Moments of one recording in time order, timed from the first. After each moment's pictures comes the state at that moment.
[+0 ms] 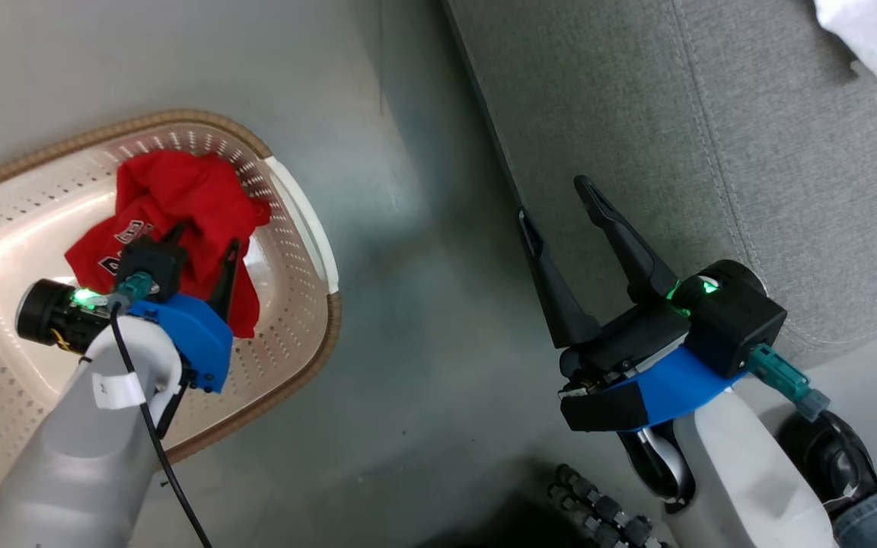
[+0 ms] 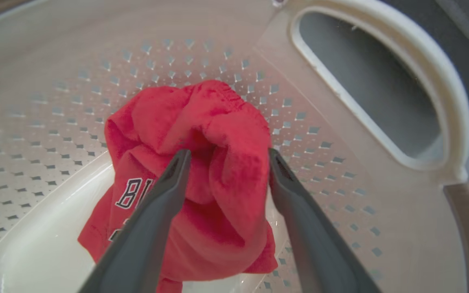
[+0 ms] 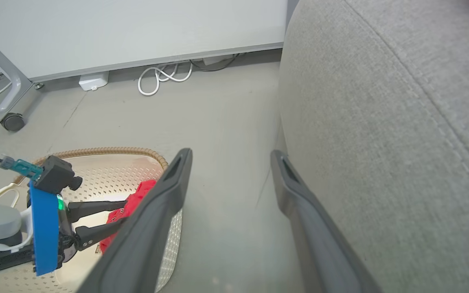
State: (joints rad) left arm -0.73 0.29 -0.56 0.99 -0.33 -0.13 -0.23; right arm -0.41 -0.05 0.33 0.13 0.22 0.13 -0.26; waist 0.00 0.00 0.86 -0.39
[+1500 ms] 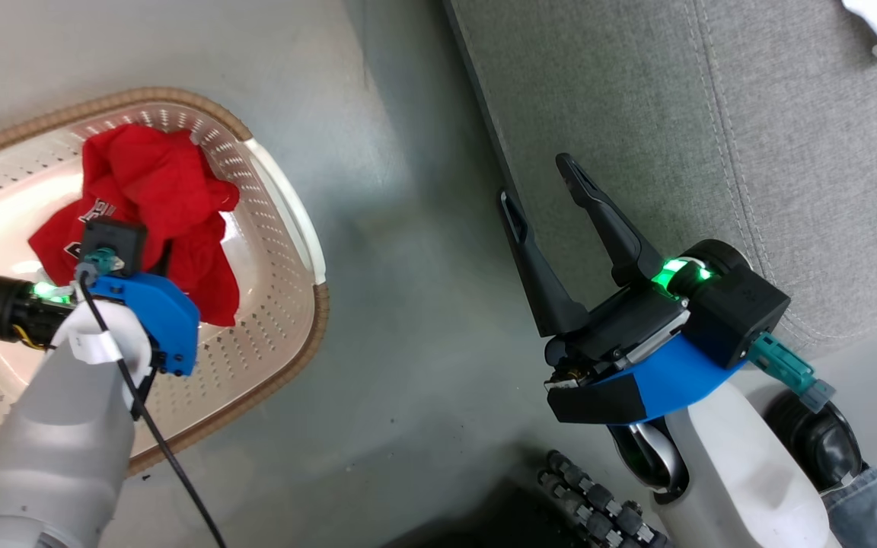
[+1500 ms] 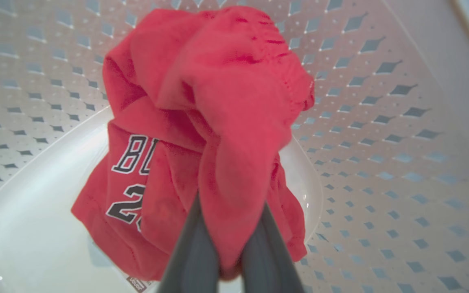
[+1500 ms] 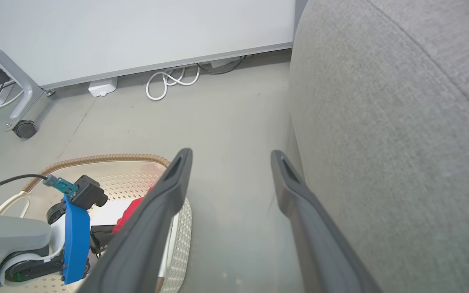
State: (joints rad) left arm -0.86 0.29 -0.62 1.23 -0.41 -0.12 -0.23; right arm -0.45 -0.05 0.38 0.08 0.29 0.13 -0.26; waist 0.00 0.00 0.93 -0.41
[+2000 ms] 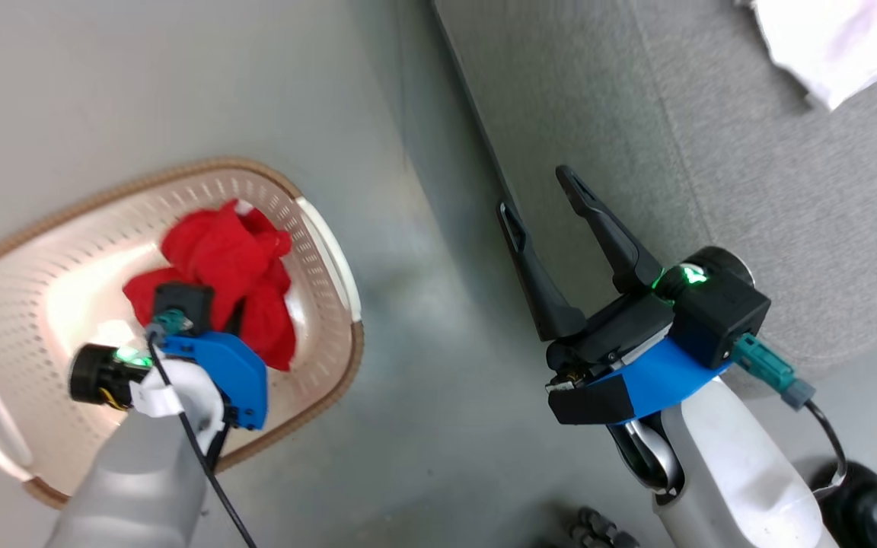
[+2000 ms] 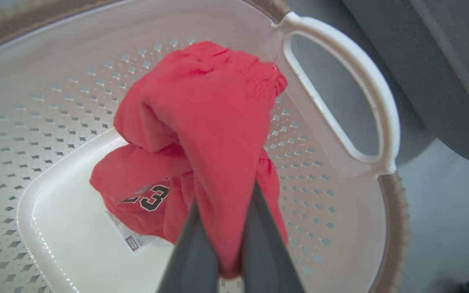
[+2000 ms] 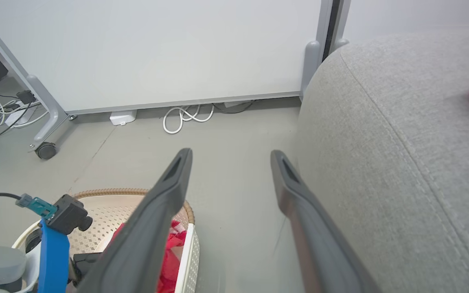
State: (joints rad) left arm -0.76 0.18 -0.59 1.24 -0.48 -0.12 -0.26; right arm -0.45 -0.05 0.37 0.14 0.23 0.13 -0.26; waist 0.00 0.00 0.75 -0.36
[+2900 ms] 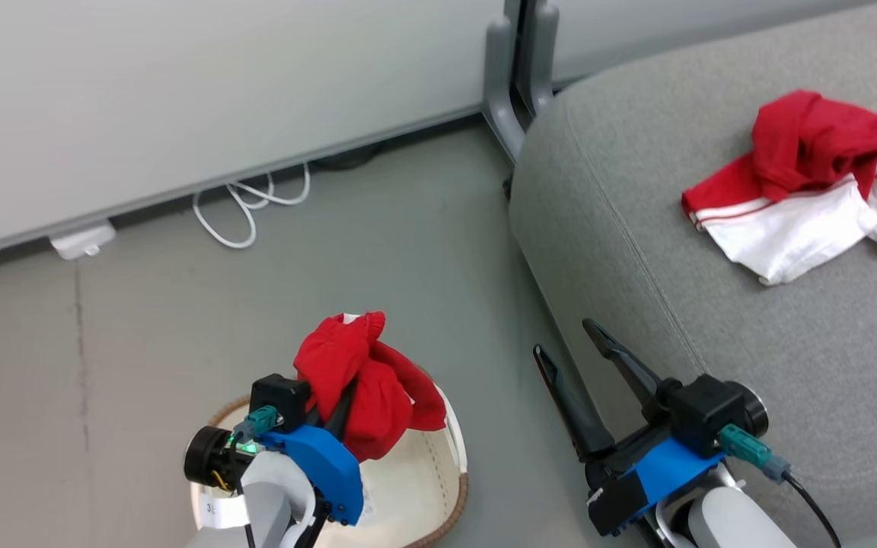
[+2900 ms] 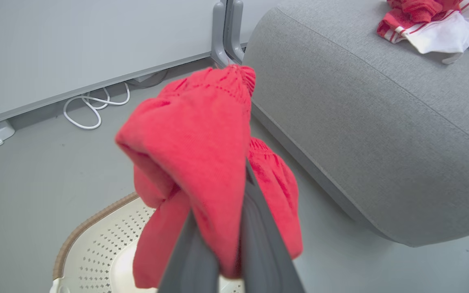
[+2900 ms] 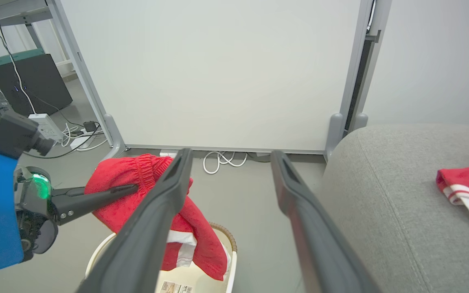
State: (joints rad) left arm -0.48 0.11 -0.66 0.96 -0.57 -0.13 -0.26; right arm -0.24 -0.14 0.39 0.25 0.25 0.13 -0.23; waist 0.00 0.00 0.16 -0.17
